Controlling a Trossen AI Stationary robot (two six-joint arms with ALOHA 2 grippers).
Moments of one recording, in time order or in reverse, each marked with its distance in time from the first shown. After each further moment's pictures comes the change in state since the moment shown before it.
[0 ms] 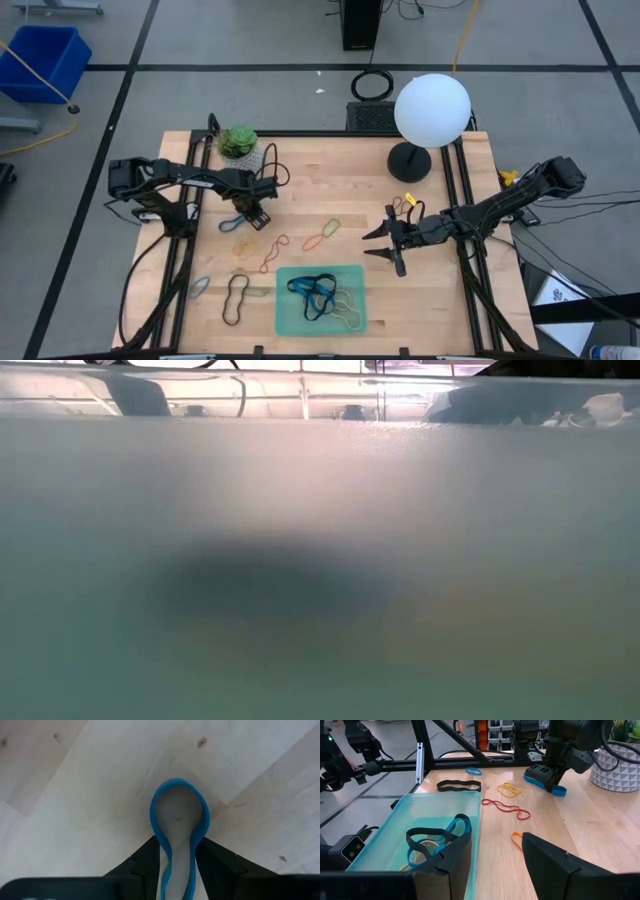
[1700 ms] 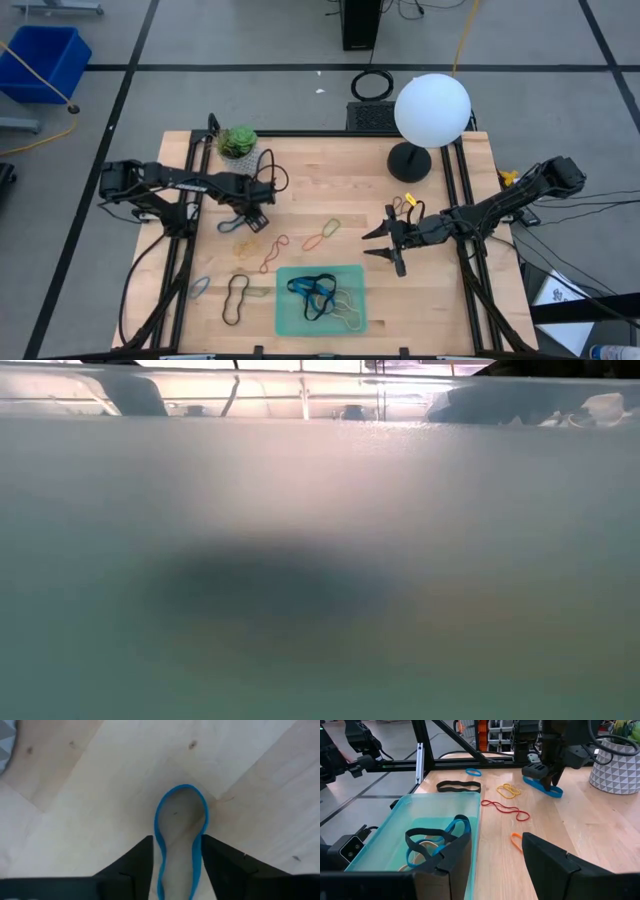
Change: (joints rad) left arm -0.062 -0.088 -0.003 -0.030 -0.074 -0.043; right arm -0.001 0.000 0.000 0.005 0.001 -0.012
